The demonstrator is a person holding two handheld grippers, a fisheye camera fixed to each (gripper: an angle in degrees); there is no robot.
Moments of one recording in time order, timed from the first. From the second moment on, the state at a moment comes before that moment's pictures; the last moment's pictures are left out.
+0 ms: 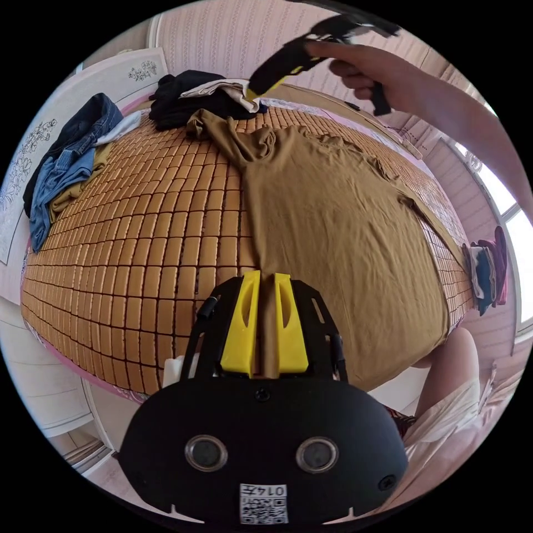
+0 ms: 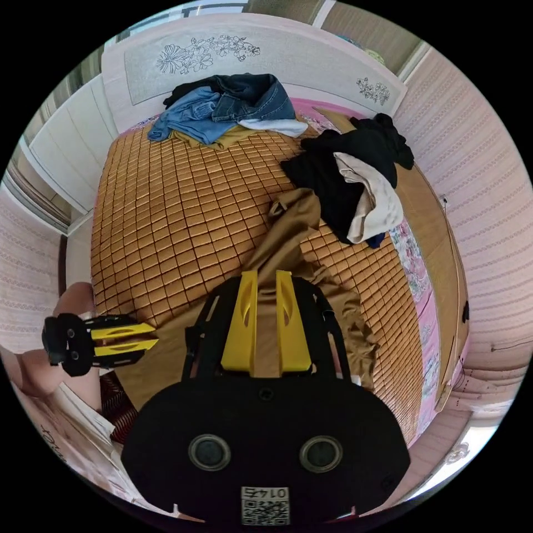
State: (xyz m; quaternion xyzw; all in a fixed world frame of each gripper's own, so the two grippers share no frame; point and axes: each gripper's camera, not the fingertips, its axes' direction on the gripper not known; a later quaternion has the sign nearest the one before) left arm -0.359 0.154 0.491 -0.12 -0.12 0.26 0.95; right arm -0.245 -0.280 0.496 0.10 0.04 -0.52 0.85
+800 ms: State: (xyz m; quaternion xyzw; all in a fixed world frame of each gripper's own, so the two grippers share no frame) left arm -0.473 0.166 0.411 0.03 -0.01 0.20 0.98; right arm -0.324 -0.329 0.496 0.07 -0.19 -0.59 0.78
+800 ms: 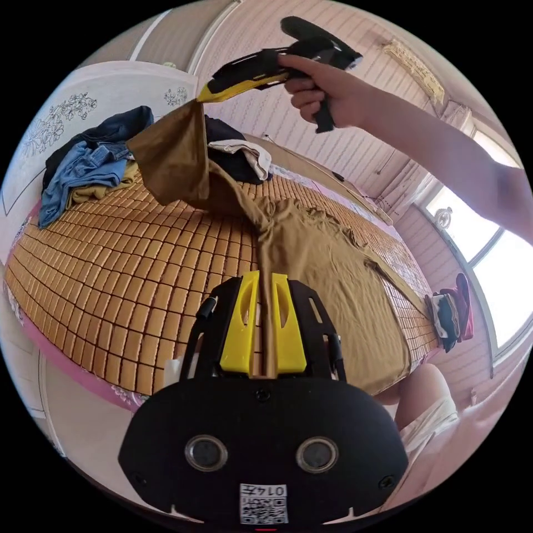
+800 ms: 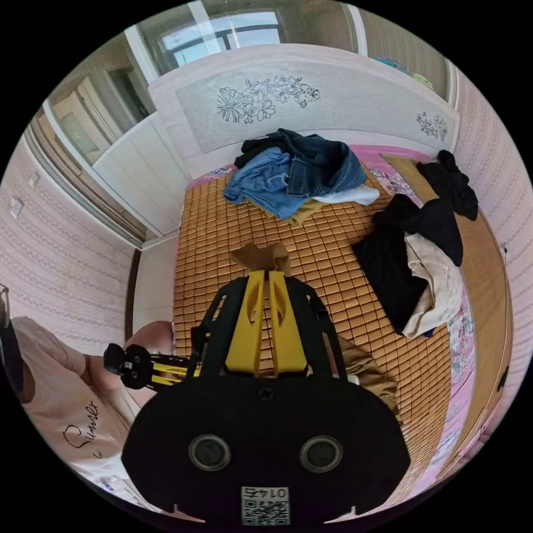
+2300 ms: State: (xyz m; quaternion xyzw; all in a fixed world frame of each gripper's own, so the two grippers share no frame) left arm -0.729 0.111 0.319 0.02 -0.14 0.06 0.99; right arm -0.304 -0.347 0.752 -0.05 -0.06 -0.60 0.80
